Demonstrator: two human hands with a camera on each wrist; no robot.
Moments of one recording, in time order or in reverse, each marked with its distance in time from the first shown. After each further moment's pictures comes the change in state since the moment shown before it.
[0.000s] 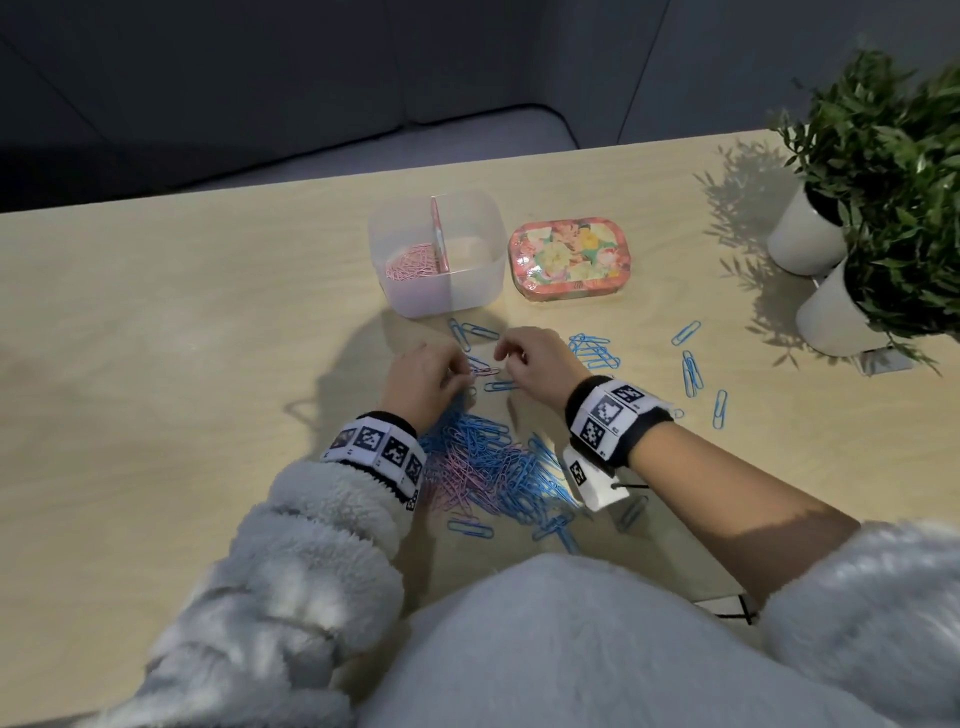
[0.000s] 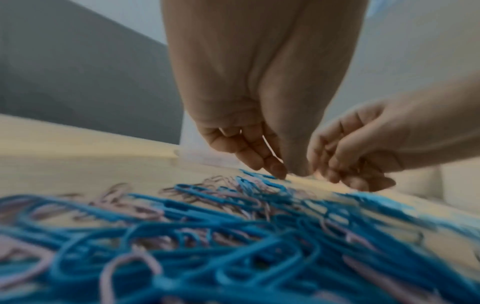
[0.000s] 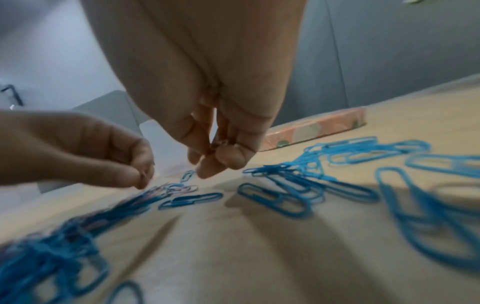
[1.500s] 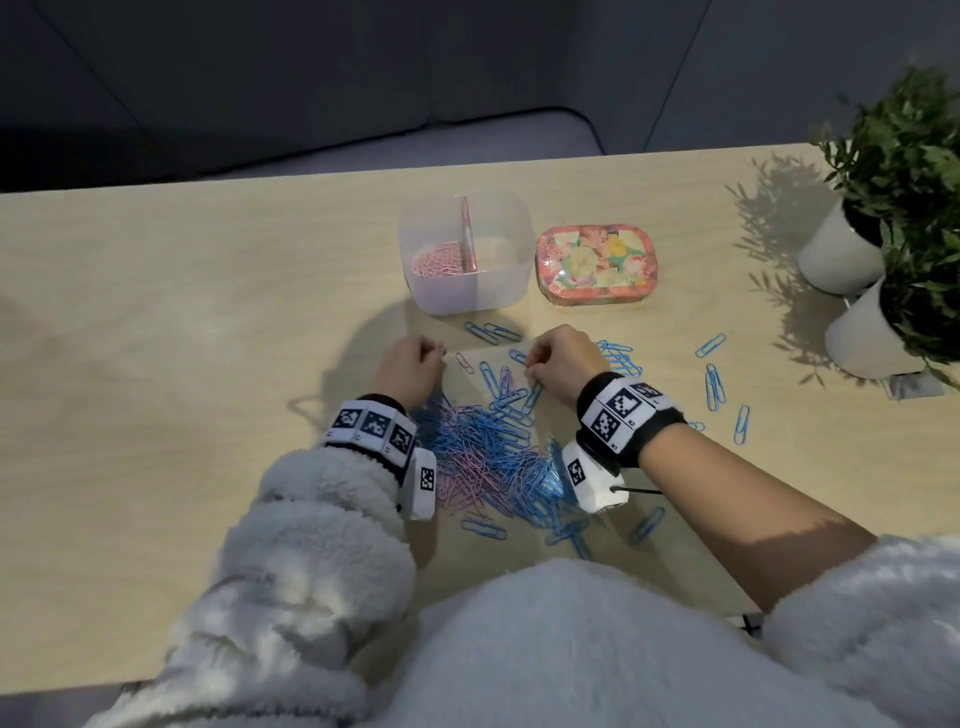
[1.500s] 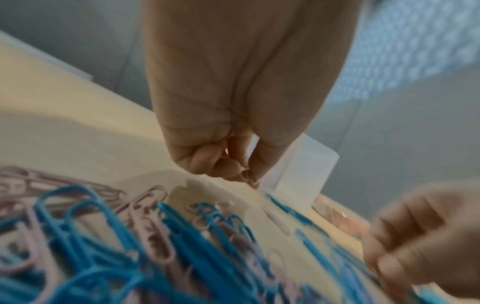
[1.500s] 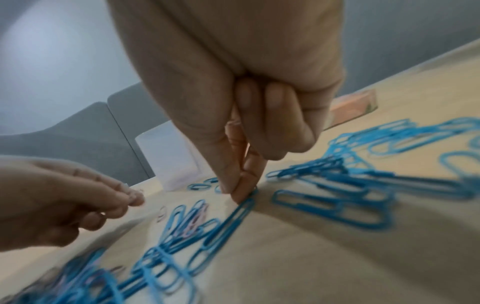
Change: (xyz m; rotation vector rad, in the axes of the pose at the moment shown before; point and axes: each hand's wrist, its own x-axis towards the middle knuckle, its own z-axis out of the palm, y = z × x) left_hand 0.005 -0.023 -0.017 -0.319 0.044 -0.422; right_hand 0.013 -0.003 -0.001 -0.056 -0.049 0.286
